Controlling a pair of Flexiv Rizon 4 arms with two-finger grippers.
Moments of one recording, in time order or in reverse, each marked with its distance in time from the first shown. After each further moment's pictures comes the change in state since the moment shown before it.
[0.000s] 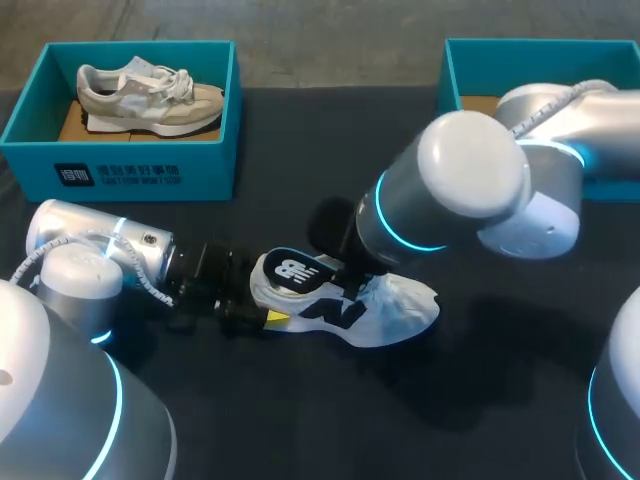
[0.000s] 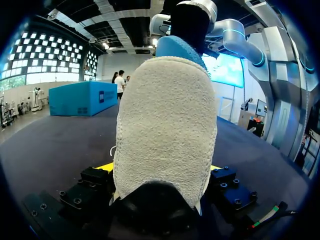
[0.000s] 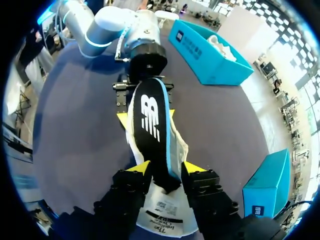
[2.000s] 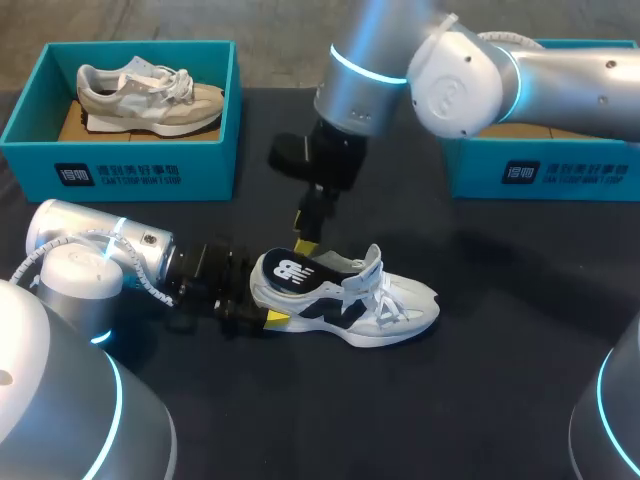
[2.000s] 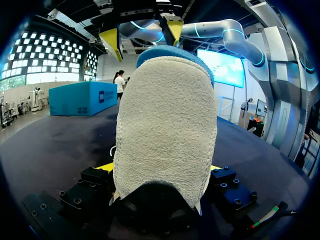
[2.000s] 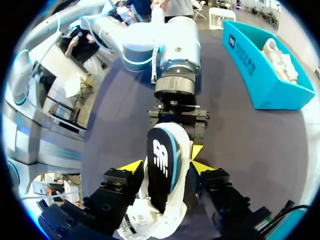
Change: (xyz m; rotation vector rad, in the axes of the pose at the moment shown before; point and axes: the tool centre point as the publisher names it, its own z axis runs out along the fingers) left arm 0.000 0.000 0.000 0.000 0.000 0.000; right arm -0.019 0.069 0.006 0.031 0.633 -0.196
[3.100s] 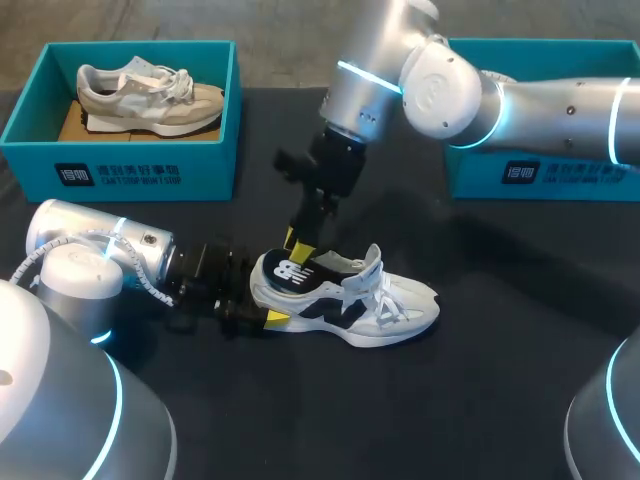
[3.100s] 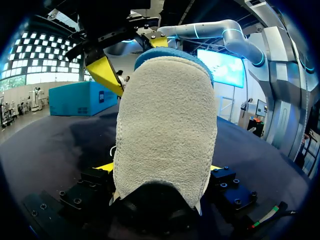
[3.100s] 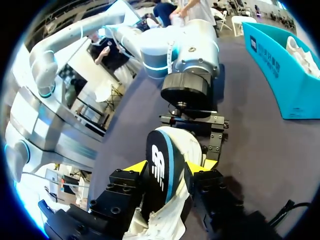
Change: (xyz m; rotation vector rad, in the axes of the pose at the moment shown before) left arm 0.000 0.000 0.000 0.000 0.000 0.000; right arm -0.008 0.000 0.036 -0.143 0.283 -0.084
